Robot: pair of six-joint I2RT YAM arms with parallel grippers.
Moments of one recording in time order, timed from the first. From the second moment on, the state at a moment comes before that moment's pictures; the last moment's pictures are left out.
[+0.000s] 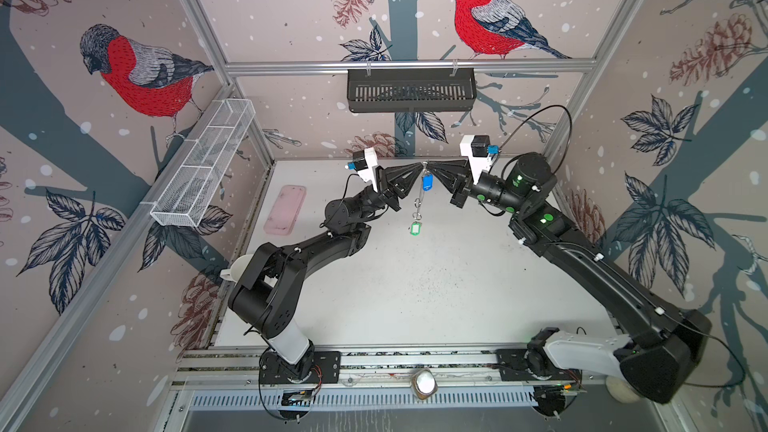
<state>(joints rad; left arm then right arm) -0.54 1.64 0.98 1.53 0.65 -0.76 0.59 1.24 1.22 0.15 -0.59 0.05</state>
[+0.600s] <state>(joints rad) -0.49 1.63 0.92 1.53 0.63 -0.79 0.59 1.26 1.22 0.13 -0.58 0.10</state>
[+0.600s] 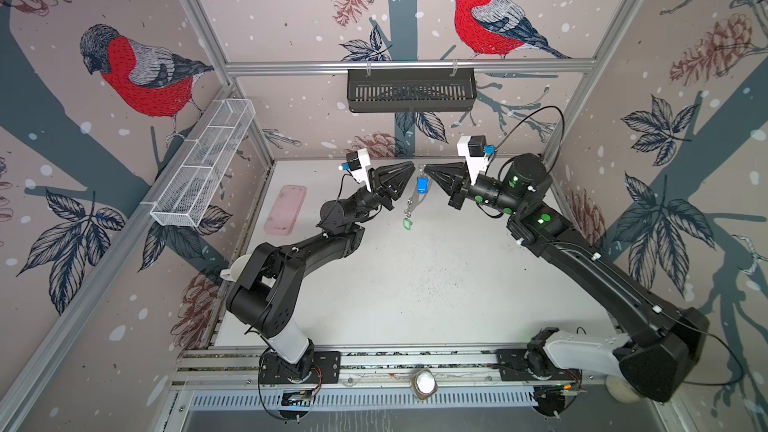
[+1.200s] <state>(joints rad) -0.57 1.40 0.90 1.05 0.52 -0.40 0.58 1.31 1.25 0.10 -0.49 0.14</state>
